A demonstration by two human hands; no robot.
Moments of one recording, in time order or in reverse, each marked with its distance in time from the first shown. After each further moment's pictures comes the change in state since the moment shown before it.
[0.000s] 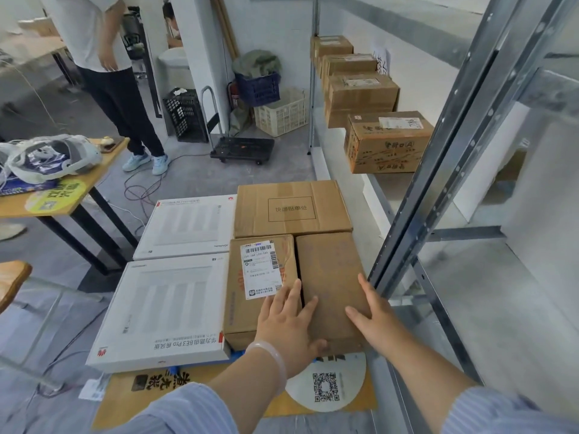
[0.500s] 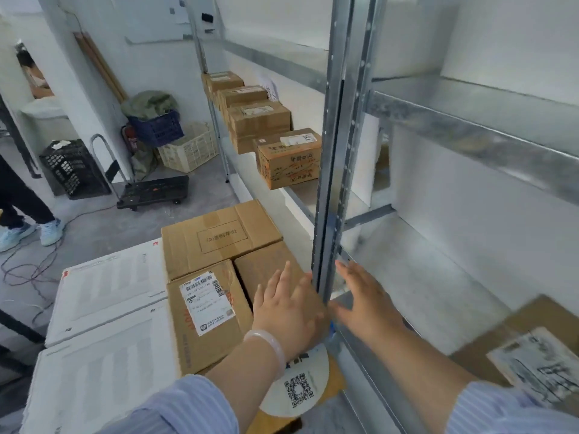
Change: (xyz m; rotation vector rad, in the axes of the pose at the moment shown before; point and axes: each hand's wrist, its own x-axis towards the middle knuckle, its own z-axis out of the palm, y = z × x) left_hand 0.017 0.059 -0.046 -0.056 0.127 0.281; right_hand -0.085 -0.026 -0.043 -0.298 0.490 -0.081
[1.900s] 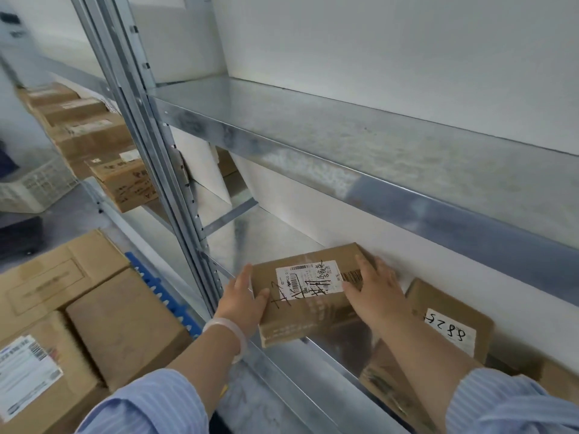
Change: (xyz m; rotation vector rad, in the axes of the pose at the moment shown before) left_hand 0.042 0.183 0.043 -0.586 -0.233 0.018; right_hand -0.125 0.192 -0.146 -0.207 0.235 0.641
